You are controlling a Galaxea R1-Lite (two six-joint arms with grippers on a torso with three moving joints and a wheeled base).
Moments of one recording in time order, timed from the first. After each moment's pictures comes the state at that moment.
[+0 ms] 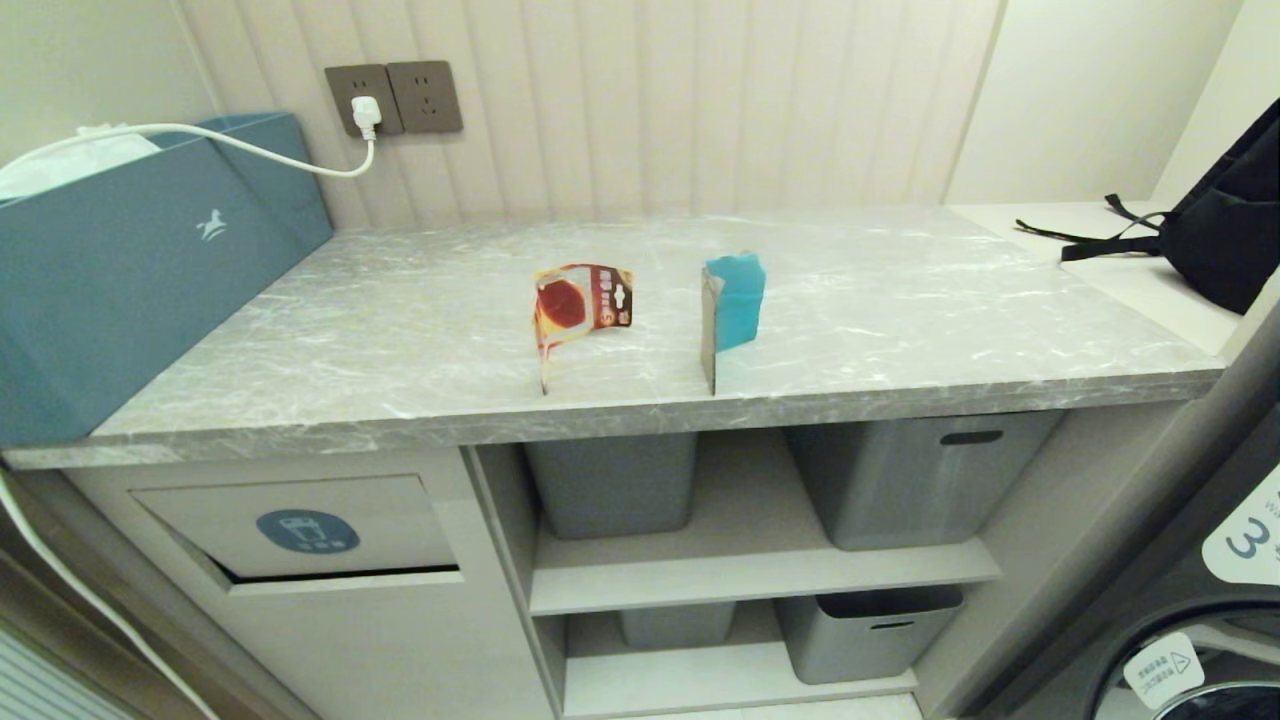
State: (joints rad) left arm 0.01 0.00 0.00 0.00 0.00 0.06; right arm 0.00 0.00 0.00 0.01 0.04 -0.05
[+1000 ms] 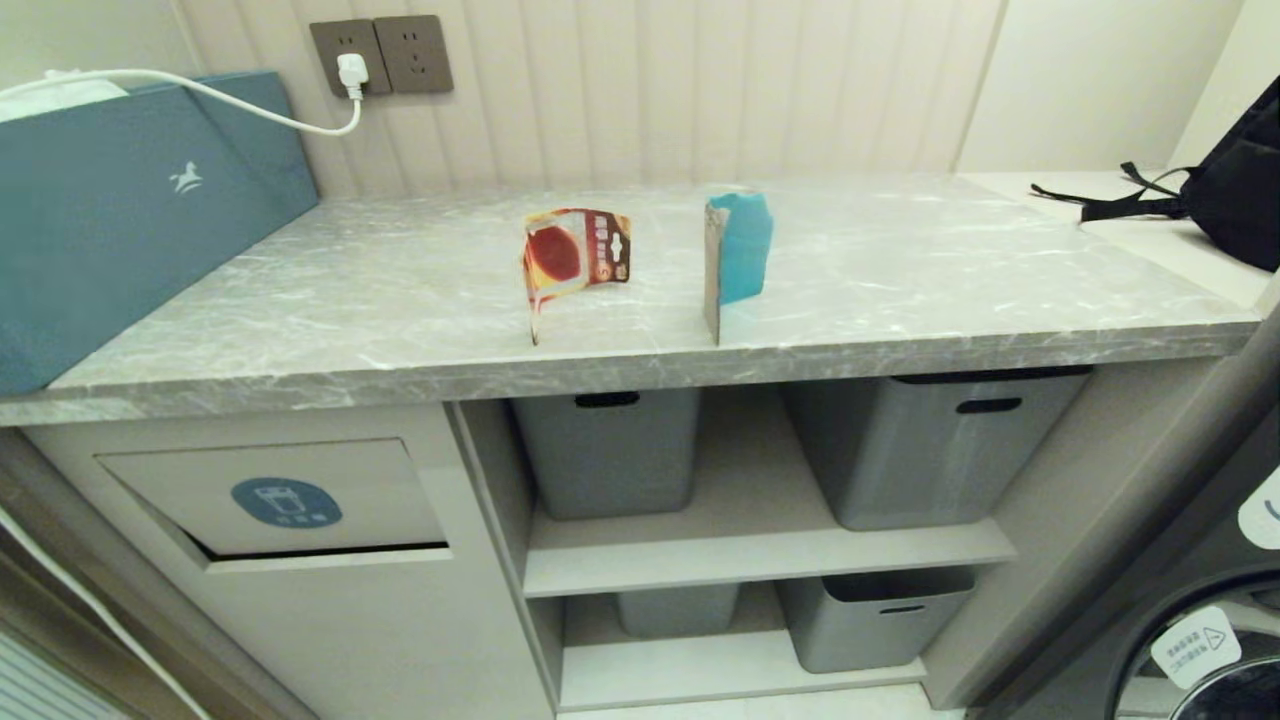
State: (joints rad) left arm 0.01 0.00 0.00 0.00 0.00 0.09; right arm 0.00 0.00 0.00 0.00 0.04 -0.06
